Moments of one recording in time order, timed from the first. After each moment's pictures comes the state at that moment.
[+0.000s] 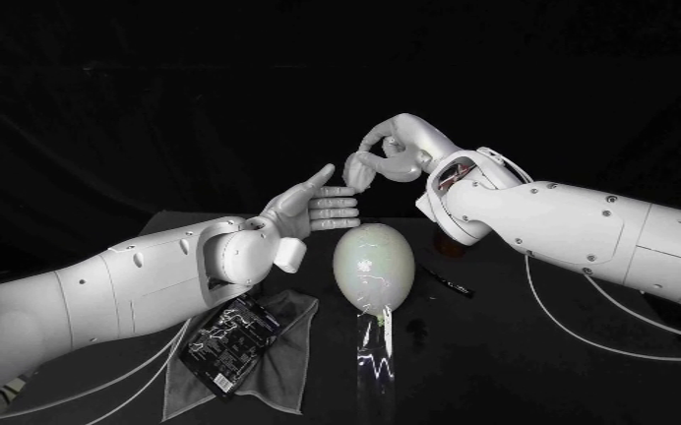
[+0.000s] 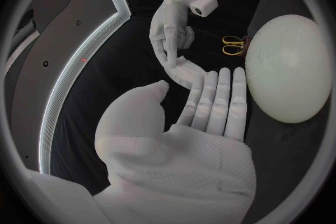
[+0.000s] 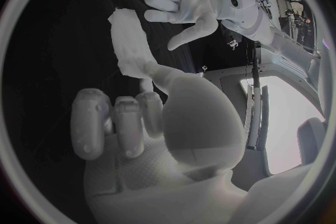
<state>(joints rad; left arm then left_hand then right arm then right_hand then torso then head) 1.20 -0.69 -0.07 1.34 0.23 -0.07 0.26 0.99 -0.03 0.32 0.30 0.05 0.78 0.20 0.32 0.22 1.00 0.21 0.07 0.06 0.95 0.16 0.18 0.27 0.17 0.92 0.28 0.11 0.06 1.42 -0.54 -0.14 1.31 -1.11 -0.60 0.02 1.29 -0.07 0.59 0.03 0.05 1.03 0.07 0.33 0.60 1.47 0.00 1.40 1.31 1.47 -0.06 1.56 1.31 0.05 1.46 0.04 1.40 1.31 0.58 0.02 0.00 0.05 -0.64</state>
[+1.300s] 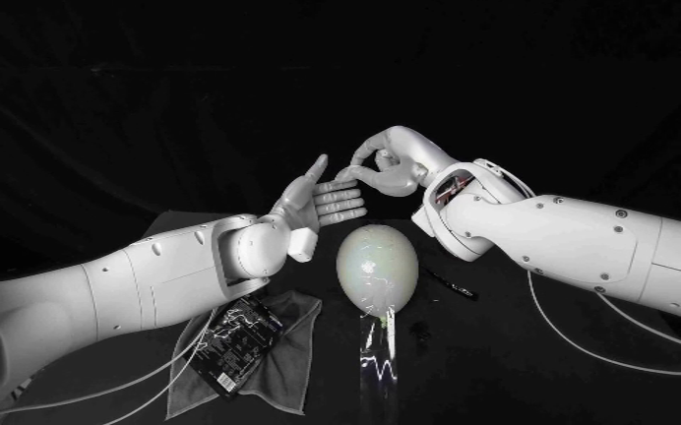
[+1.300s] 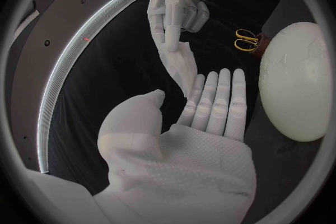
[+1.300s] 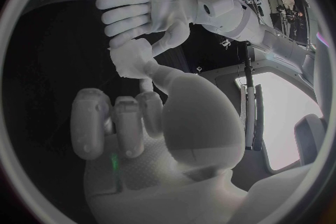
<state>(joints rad) 1.20 -0.65 -0.07 1.30 0.41 -0.09 0.29 0.83 0.06 0.20 0.30 0.05 0.76 0.20 0.32 0.21 0.99 0.21 0.07 0.06 0.95 0.16 0.15 0.25 0.18 0.91 0.28 0.09 0.06 1.40 -0.55 -0.14 1.40 -1.11 -0.58 0.00 1.29 -0.07 0.59 0.03 0.04 1.03 0.07 0.34 0.60 1.47 0.00 1.40 1.31 1.47 -0.06 1.56 1.31 0.05 1.46 0.05 1.39 1.31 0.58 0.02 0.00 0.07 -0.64</state>
